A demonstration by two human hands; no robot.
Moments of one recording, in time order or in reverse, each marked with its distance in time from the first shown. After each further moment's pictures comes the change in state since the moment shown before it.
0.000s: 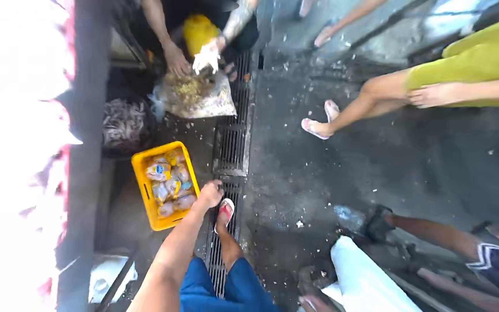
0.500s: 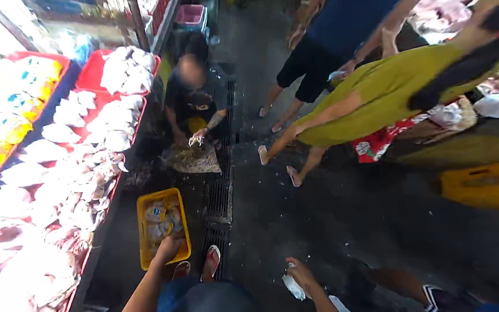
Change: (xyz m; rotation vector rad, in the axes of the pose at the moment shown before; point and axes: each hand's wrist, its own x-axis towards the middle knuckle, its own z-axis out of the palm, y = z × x) left_hand -0.249 0.002 -0.016 -0.052 0.205 -0.139; right_hand 0.025 -0.046 -0.151 0.124 0.215 -0.240
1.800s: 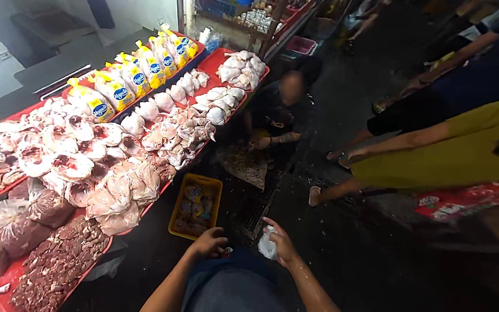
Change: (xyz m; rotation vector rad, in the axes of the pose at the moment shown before) left_hand -0.161 -0.045 0.043 -0.922 -0.052 0.133; right_hand -0.147 -0.223 0.145 0.233 -0.355 -0.712
